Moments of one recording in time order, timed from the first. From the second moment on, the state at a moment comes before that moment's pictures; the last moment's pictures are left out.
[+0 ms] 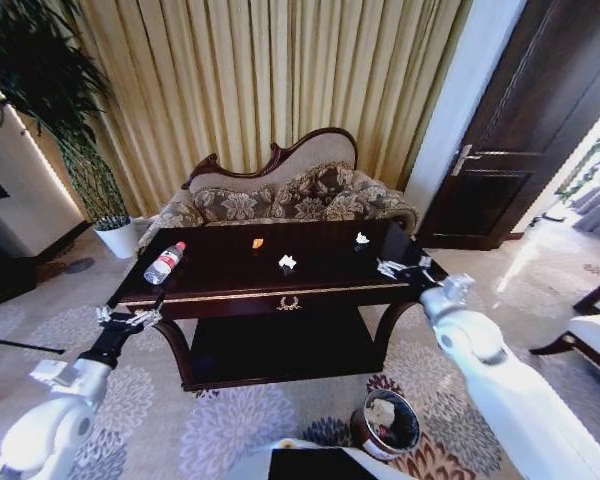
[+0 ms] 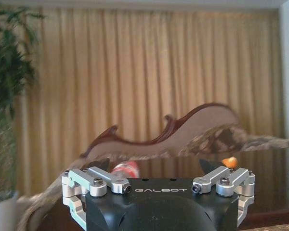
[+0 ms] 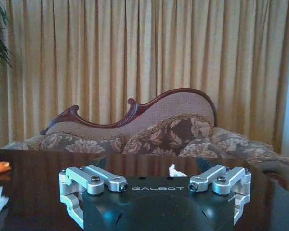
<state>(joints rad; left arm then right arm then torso) 1.75 -1.06 -1.06 -2.18 -0.66 0.08 0.15 -1.08 0.87 0.48 1.94 0.72 -0.31 0.12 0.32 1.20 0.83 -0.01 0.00</state>
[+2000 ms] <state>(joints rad) 1.71 -0.97 -1.13 -2.19 -0.77 0.19 0.11 -0.33 1.03 -0.02 1.11 0.71 -0.42 0.12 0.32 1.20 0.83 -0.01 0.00</state>
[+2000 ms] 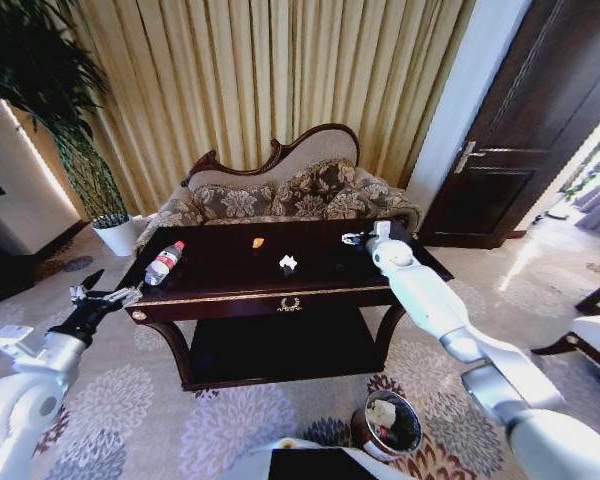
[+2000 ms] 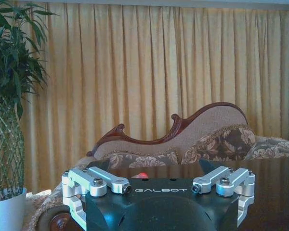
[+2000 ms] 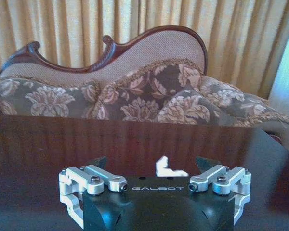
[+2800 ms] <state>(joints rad) 1.73 -0.99 -1.14 -2.18 -0.77 0.16 0.13 -0.32 1.05 -0.01 0.98 0.69 -0.36 0.12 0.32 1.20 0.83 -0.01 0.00</state>
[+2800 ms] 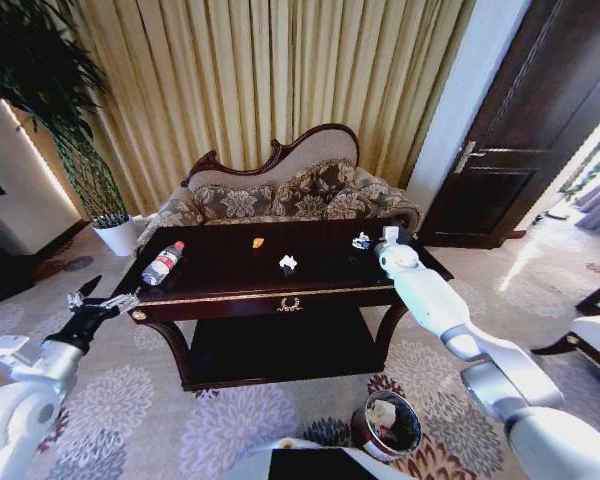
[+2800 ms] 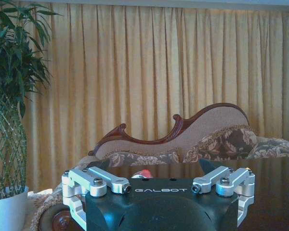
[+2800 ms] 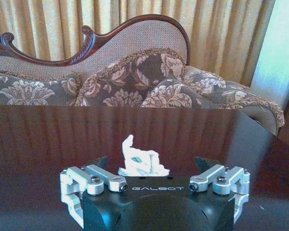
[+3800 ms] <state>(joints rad) 1.71 -1.00 -1.13 -2.16 -0.77 0.14 0.14 -0.45 1.02 0.18 1.29 0.74 -0.35 0.12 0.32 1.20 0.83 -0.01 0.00</state>
